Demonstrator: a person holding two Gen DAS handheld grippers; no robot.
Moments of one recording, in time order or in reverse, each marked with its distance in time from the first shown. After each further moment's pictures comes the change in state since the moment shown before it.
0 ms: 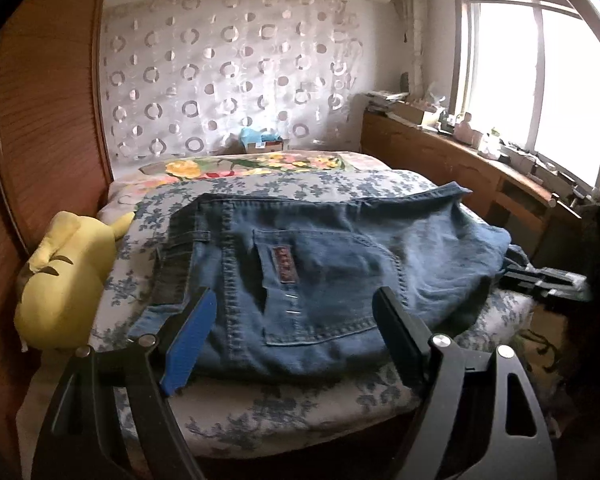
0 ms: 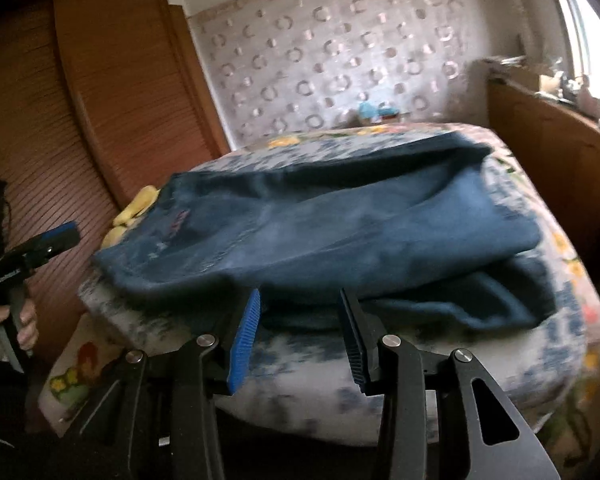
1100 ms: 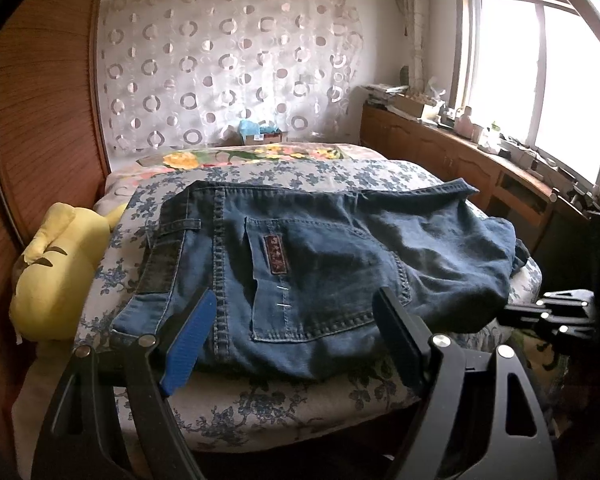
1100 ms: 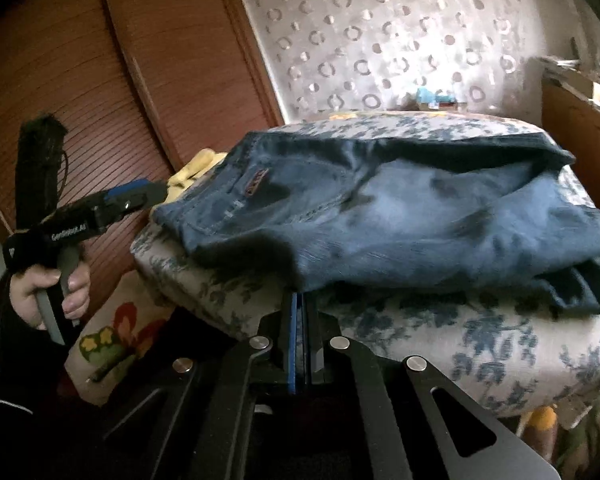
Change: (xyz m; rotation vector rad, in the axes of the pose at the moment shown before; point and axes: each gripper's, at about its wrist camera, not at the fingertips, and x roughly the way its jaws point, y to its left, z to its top) left arm 0.009 -0.007 -0.006 -0.001 0.027 0.007; right arm -0.019 -0.016 0.003 -0.085 0.068 0.138
